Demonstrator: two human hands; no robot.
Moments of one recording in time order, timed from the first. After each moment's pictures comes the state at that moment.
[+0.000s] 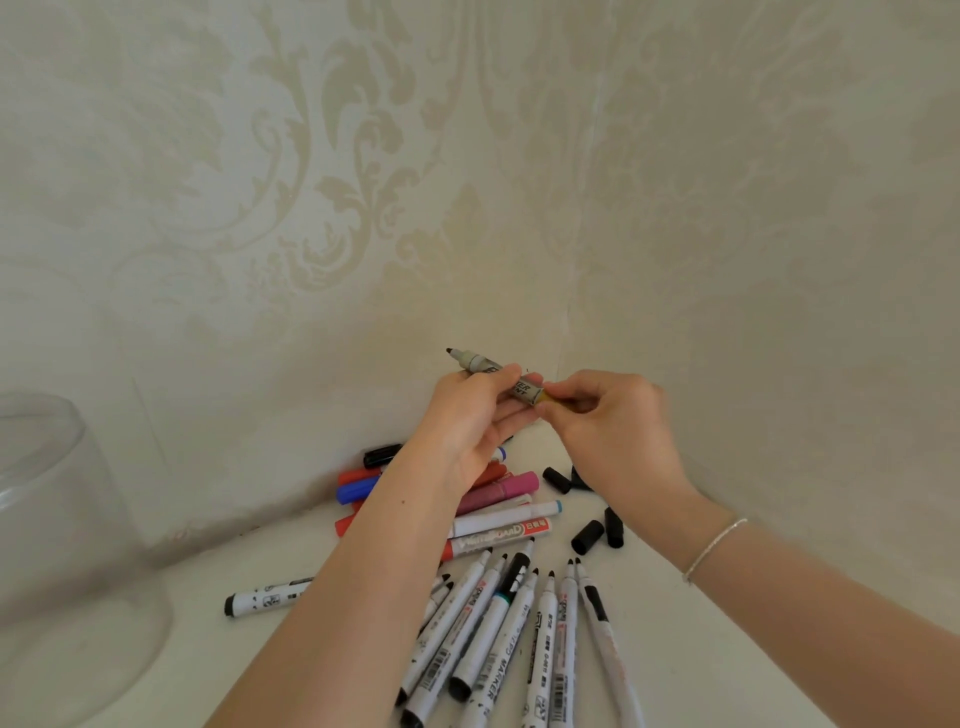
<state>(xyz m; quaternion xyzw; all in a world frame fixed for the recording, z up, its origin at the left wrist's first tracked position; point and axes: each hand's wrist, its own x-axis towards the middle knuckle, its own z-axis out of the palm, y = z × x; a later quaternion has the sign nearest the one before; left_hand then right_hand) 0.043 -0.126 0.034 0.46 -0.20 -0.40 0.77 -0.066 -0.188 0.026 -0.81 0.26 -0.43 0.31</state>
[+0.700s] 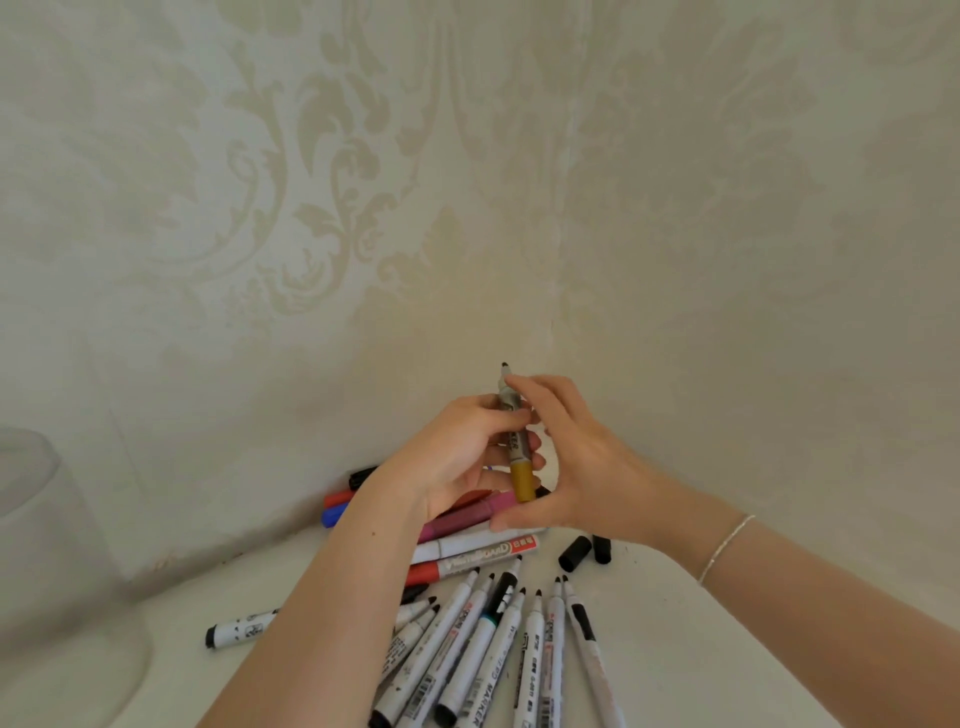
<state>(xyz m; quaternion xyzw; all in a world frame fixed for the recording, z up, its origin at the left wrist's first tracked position) 0.039 -0.115 0.035 0.55 -0.36 -0.44 0.60 -0.081 -0.210 0.021 -0.95 0.08 -0.21 0.20</state>
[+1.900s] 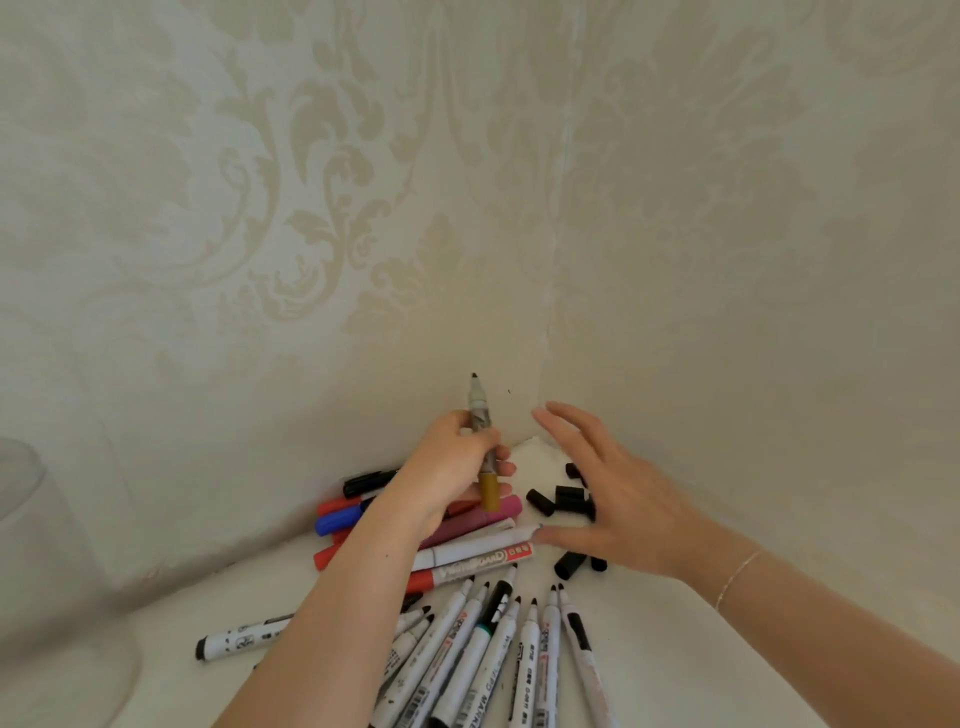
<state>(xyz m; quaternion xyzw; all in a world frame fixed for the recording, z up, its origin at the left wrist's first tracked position) 0.043 -0.122 0.019 0.65 -0.29 -0.35 0.61 -0.105 -0.238 -0.008 -0.98 0.12 -0.18 0.04</state>
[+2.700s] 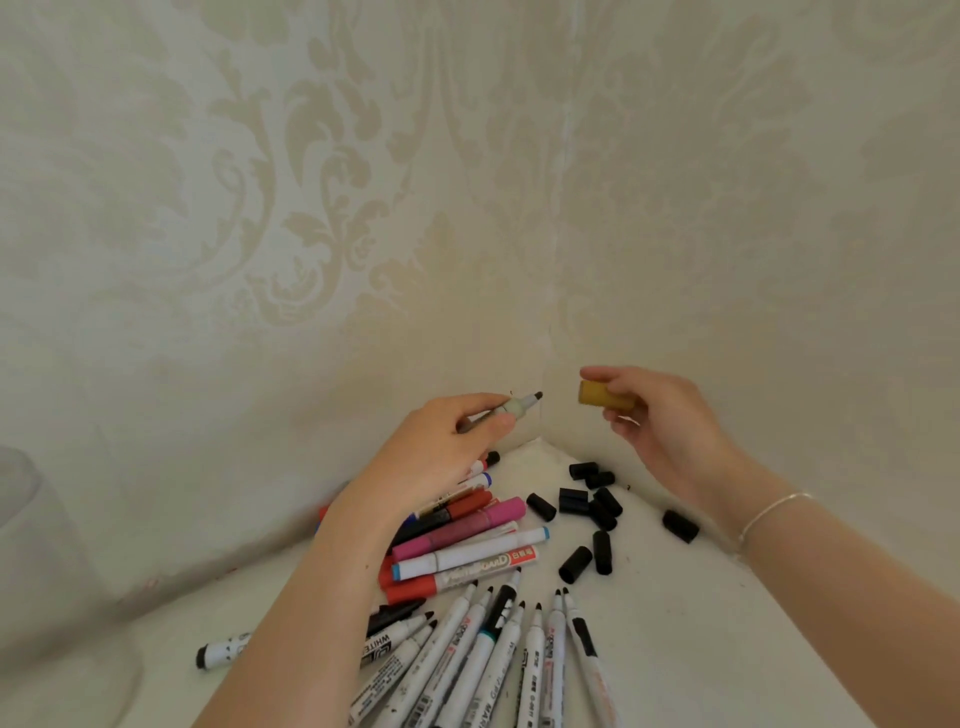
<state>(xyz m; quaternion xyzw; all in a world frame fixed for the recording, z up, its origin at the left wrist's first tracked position) 0.062 -0.109 0.029 0.74 -0.51 -0.12 0.42 -0.090 -0.254 0.041 -0.62 0.27 -0.38 0.64</state>
